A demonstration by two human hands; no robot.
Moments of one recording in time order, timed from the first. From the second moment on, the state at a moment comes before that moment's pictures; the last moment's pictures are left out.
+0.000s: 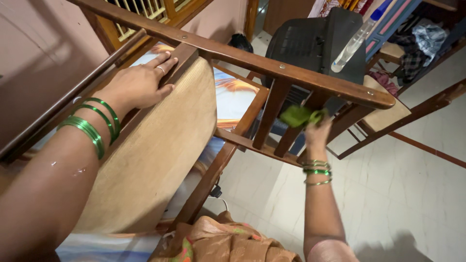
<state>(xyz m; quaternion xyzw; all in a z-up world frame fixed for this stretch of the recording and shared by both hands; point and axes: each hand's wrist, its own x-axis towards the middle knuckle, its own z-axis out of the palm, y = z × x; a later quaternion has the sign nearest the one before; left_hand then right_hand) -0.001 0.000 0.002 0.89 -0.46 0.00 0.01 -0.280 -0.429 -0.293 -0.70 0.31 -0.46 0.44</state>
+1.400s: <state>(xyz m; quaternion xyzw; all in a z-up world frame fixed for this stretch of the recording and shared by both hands) -0.006 0.002 0.000 0.88 -0.47 0.01 0.00 -0.255 -0.365 -0.413 -0.58 0.39 -0.45 0.55</state>
